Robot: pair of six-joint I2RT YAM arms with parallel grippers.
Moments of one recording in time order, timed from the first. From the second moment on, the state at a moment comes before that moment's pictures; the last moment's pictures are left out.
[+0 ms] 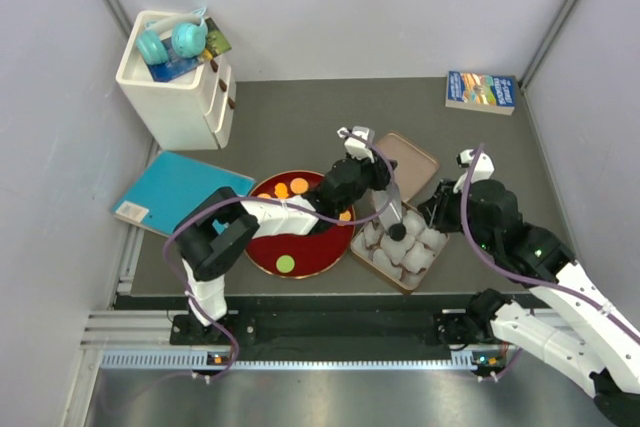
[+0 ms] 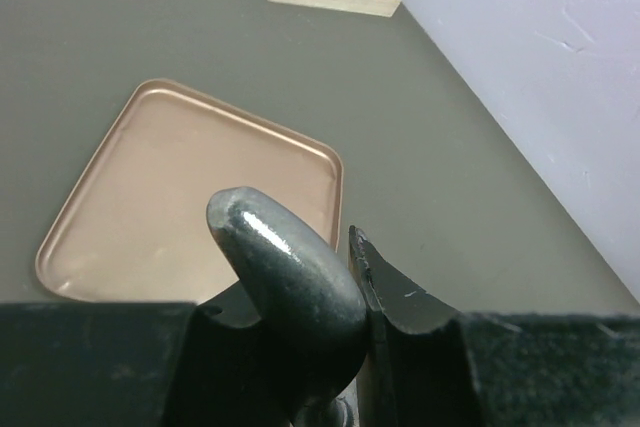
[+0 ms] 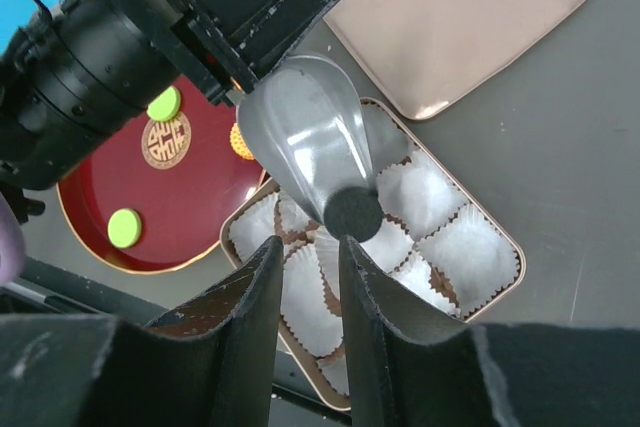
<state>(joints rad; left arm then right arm) -0.91 1.85 1.05 0.71 -0.22 -0.50 0.67 0.67 0.84 -0.68 0.20 0.51</state>
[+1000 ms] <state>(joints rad) -0.62 1.21 0.77 0.66 -0.44 -0.51 0.67 0.97 0.86 -0.55 0.19 0.48</state>
